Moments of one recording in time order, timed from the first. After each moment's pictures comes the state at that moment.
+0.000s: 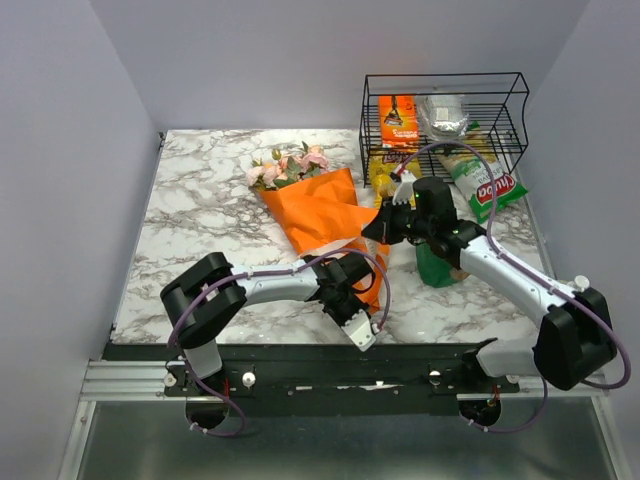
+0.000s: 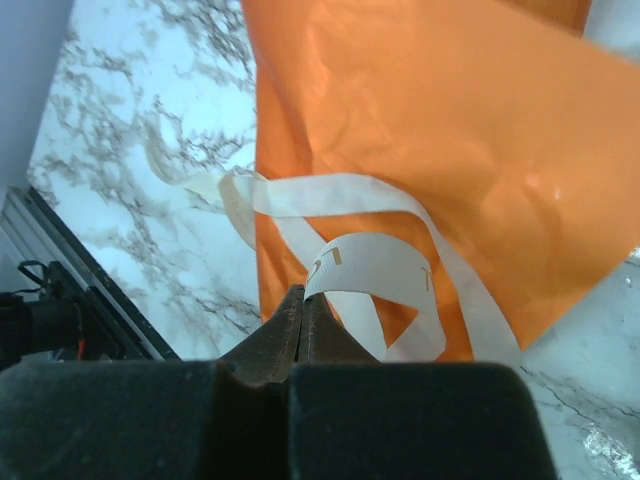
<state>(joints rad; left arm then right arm) -1.06 1.74 1.02 -0.50 0.48 1.37 0.49 1.36 0.92 -0.14 -0.38 0.38</state>
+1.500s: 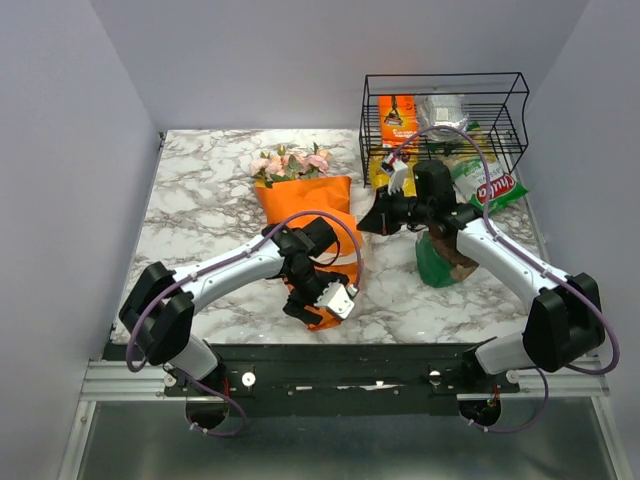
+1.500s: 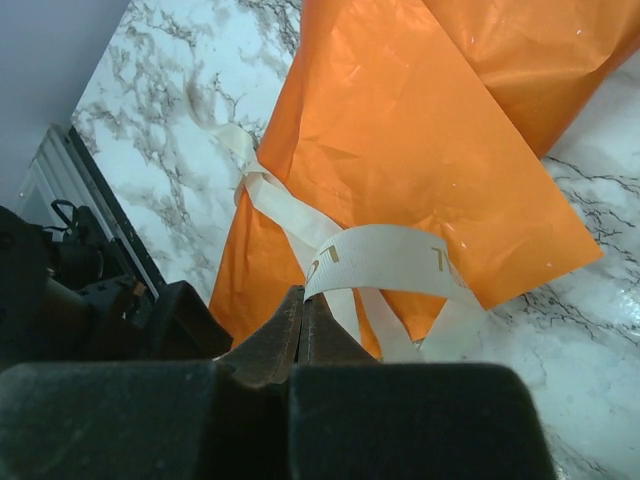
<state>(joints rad) -0.85 1.54 1.10 -0.99 0.59 1.28 0.44 1.42 1.06 -0.22 -0.59 0.23</state>
